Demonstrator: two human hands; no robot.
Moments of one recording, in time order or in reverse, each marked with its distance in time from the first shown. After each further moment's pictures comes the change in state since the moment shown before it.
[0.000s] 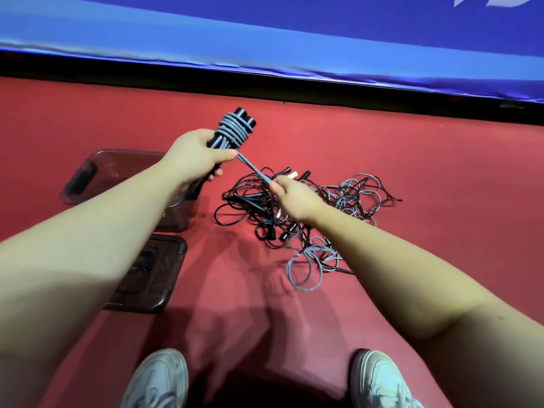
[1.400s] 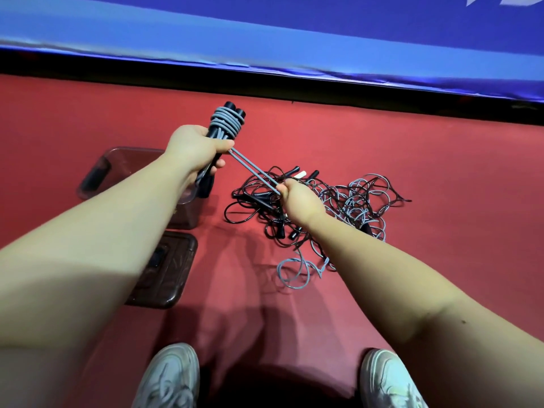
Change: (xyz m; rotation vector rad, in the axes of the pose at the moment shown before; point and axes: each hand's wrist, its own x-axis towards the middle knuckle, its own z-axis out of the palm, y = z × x) left_hand -0.005 0.006 -0.013 -0.122 0.159 -0.154; right_hand 0.008 -0.003 0.027 0.026 0.114 0.113
